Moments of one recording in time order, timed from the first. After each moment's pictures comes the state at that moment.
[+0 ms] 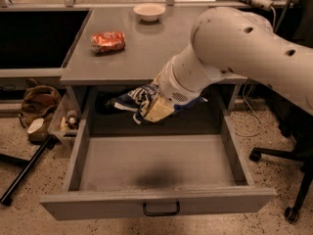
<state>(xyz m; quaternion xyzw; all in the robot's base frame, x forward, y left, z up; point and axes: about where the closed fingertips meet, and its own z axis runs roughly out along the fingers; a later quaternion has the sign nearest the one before) 0.531 -0.006 0.858 -0.64 0.70 0.05 0.31</state>
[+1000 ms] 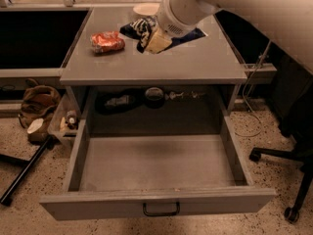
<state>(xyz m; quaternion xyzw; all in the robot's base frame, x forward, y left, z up) 0.667 -0.015 0.974 -0.61 0.68 -0.07 0.41</state>
